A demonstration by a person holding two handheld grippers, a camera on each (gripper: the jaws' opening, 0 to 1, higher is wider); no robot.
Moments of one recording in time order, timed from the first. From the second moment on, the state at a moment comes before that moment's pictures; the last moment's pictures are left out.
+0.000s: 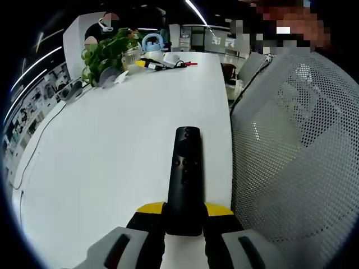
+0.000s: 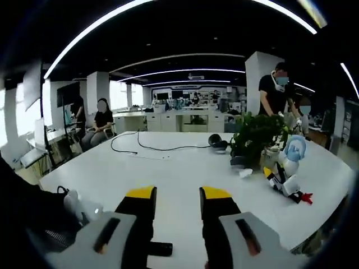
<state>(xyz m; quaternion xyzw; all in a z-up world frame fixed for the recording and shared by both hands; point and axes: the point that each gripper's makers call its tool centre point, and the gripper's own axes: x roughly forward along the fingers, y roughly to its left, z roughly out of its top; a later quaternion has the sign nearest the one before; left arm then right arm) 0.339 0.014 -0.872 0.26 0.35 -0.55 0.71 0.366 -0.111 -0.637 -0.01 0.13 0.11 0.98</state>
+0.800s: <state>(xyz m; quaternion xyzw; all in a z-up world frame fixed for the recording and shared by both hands) 0.341 0.009 -0.872 0.26 0.36 -0.53 0.72 0.369 -0.127 -0.651 0.04 0.12 0.07 0.99</state>
